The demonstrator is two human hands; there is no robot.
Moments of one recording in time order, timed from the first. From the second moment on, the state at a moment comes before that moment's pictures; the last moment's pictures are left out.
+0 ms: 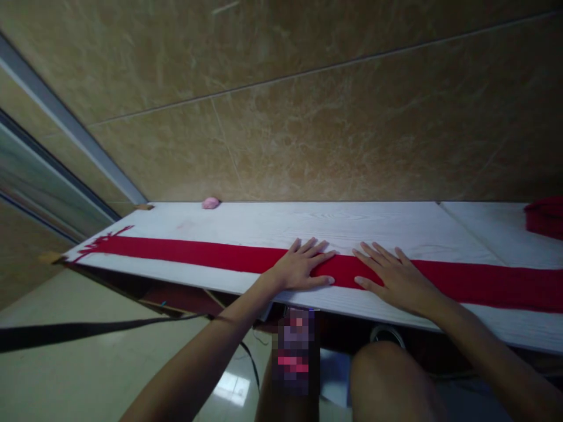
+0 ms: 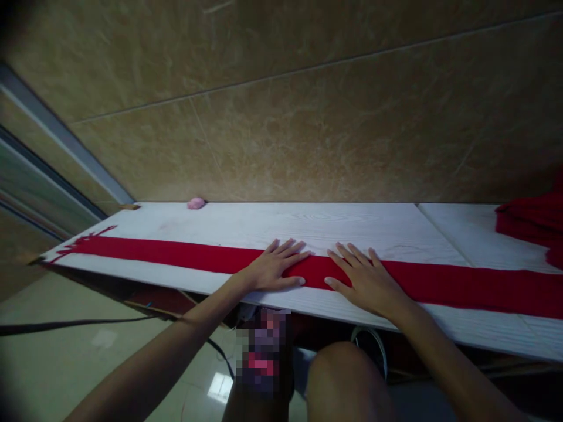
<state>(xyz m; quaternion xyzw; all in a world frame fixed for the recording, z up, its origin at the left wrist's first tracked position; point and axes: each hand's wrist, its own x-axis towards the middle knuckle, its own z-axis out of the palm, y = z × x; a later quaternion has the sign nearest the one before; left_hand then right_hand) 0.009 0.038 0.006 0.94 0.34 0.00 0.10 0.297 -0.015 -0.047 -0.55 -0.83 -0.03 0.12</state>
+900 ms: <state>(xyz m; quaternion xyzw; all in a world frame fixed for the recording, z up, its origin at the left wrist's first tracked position) -0.096 0.055 0.004 0.87 0.49 0.02 0.07 0.283 -0.025 -0.011 -0.58 -0.81 0.04 0.03</state>
